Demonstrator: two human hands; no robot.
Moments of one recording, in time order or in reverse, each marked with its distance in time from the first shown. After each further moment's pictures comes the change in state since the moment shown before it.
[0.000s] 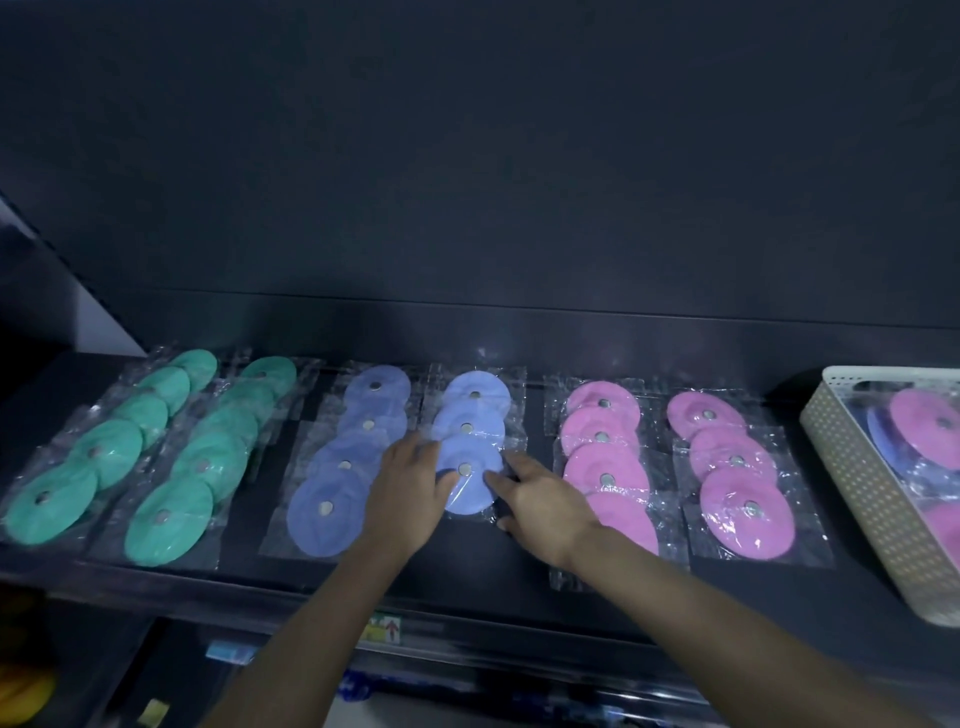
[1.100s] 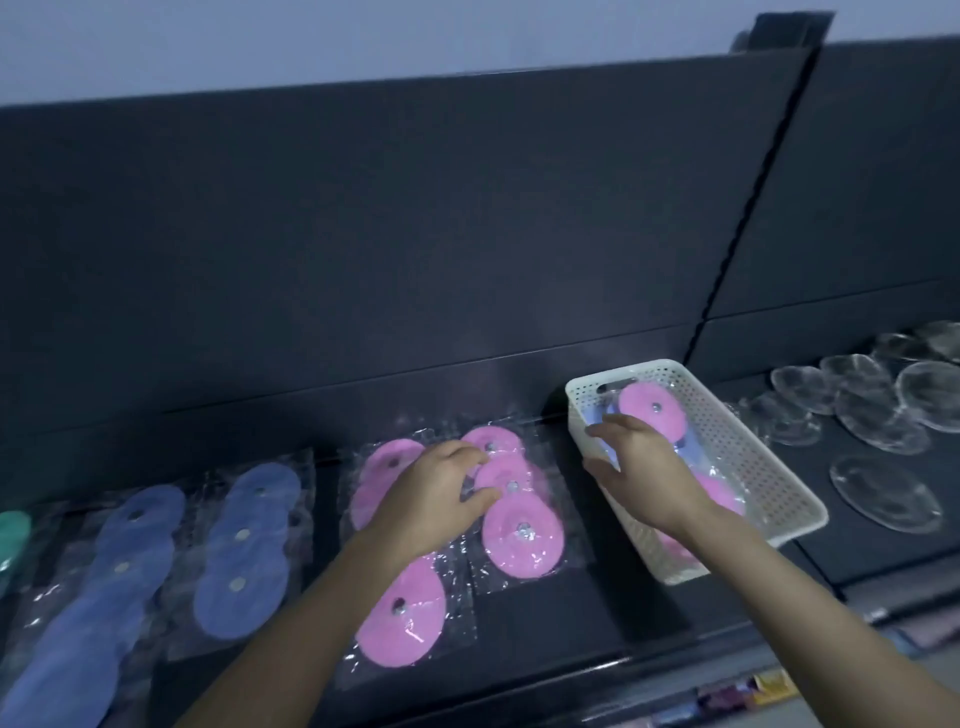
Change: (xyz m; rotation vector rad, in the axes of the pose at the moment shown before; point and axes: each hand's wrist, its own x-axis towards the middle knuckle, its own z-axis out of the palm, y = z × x) left_hand 0.058 0.260 0.013 -0.221 -0.189 0.516; right_hand -0.195 0.212 -0.118 0.182 0.406 0.584
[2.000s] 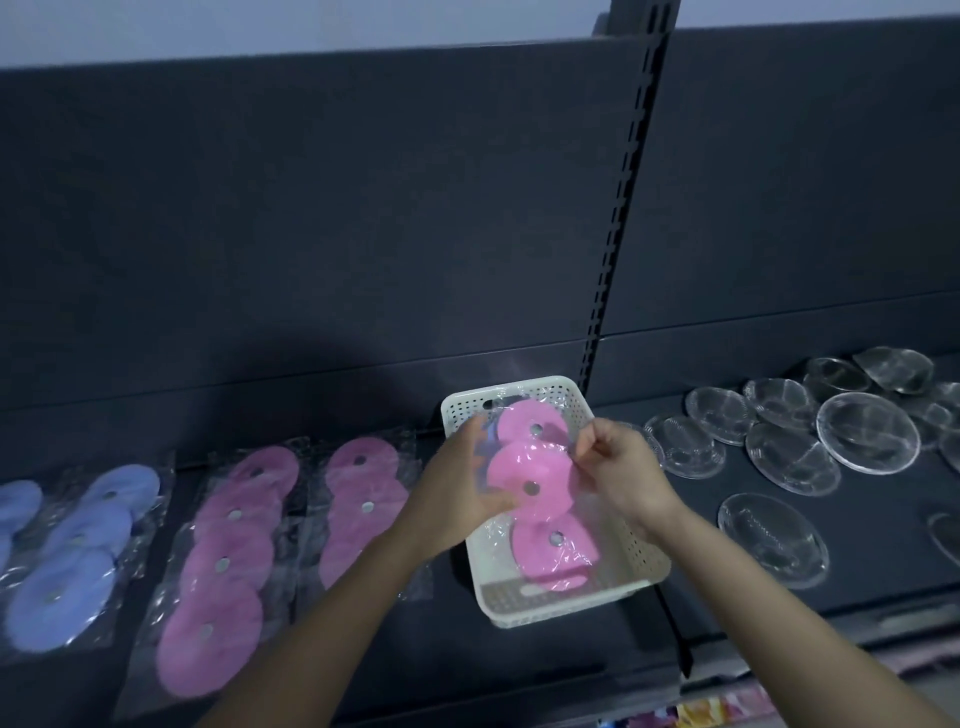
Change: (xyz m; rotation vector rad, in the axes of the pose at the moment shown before) left_hand 0.098 0.153 0.096 -0.541 -0.038 -0.238; right_hand 0.033 0.161 -0.035 0.874 0.024 0.165
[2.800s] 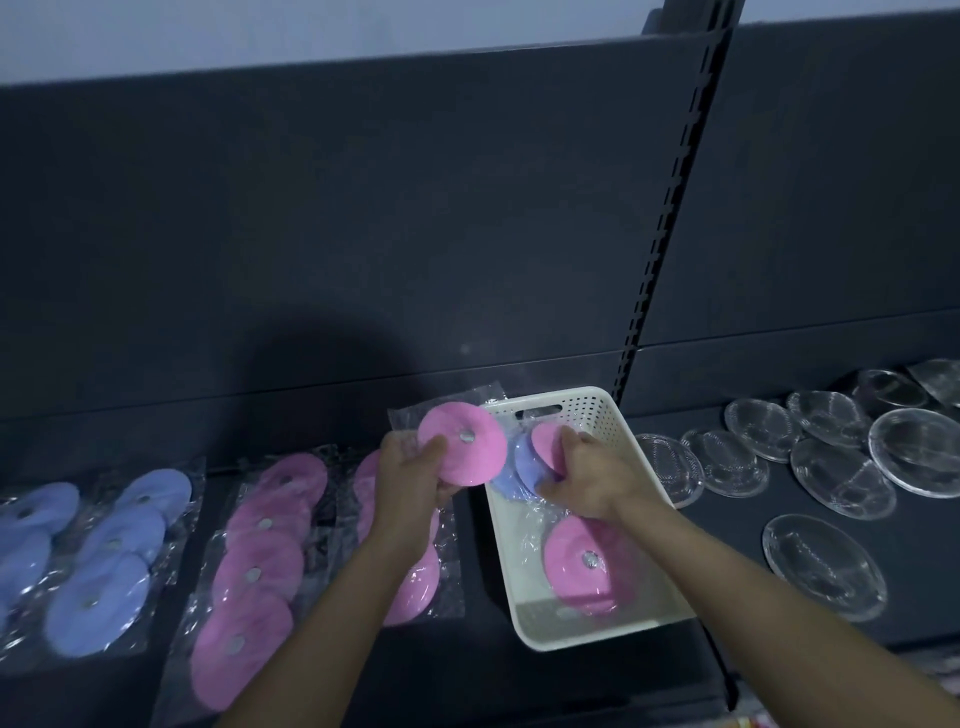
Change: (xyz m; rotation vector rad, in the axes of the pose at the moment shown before) left_hand 0.012 -0.035 -0.036 -0.665 0.586 -0.356; right_hand 0.050 0.004 0.047 -0.933 -0.258 -0.024
